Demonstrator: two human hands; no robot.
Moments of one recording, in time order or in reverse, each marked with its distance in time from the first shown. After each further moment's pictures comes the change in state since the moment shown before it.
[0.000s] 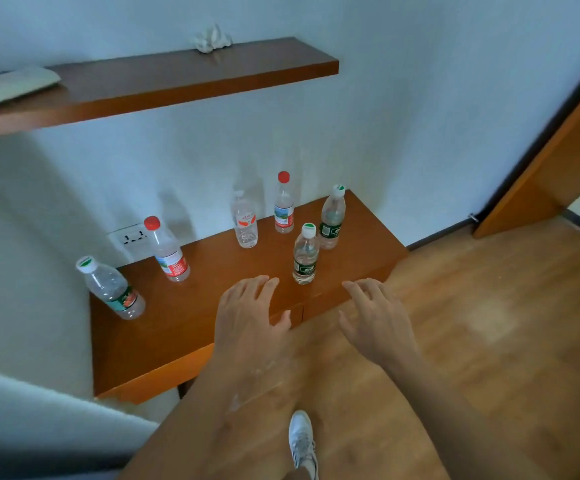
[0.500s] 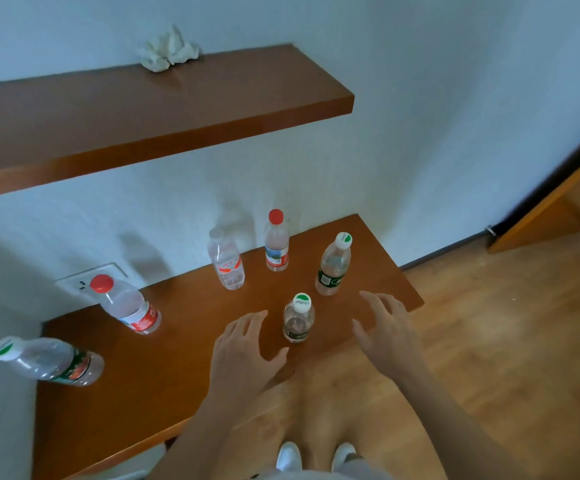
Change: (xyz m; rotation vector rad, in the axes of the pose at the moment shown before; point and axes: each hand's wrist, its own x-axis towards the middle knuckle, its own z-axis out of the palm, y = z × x) left_hand 0.135 -0.007 0.074 -0.105 -0.130 -0.182; right_hand 0.164 0.079 0.046 0.201 -0.073 0.162
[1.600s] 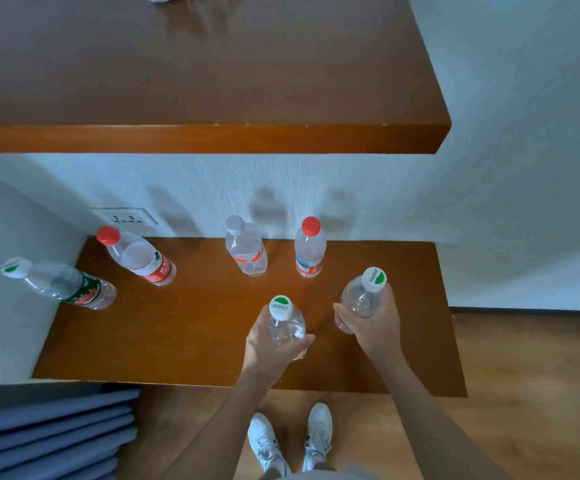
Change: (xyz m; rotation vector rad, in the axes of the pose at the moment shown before) left_hand 0.084 0.064 0.077 -0.745 0.145 -0.660; right_hand 0.169 0.010 0.075 0.684 -0.345 0.093
